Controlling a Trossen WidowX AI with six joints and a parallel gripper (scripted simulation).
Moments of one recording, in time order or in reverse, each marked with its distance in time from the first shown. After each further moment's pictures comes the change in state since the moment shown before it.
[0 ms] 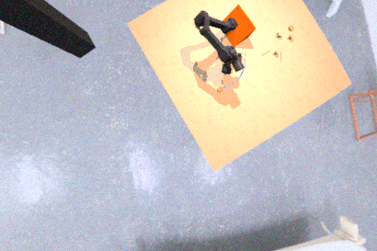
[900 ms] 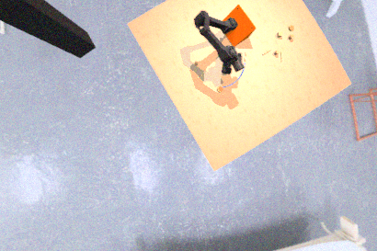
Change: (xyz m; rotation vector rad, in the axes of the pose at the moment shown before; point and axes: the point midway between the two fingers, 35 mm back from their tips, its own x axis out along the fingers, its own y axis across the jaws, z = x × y) arm 0.000 0.000 0.000 0.000 0.000 0.000
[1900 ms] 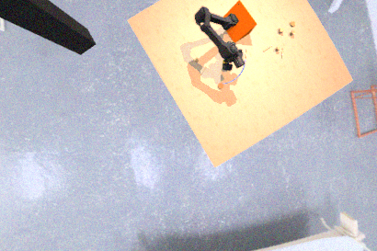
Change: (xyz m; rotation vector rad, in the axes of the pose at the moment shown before) arm 0.000 0.000 0.001 -0.018 0.000 0.000
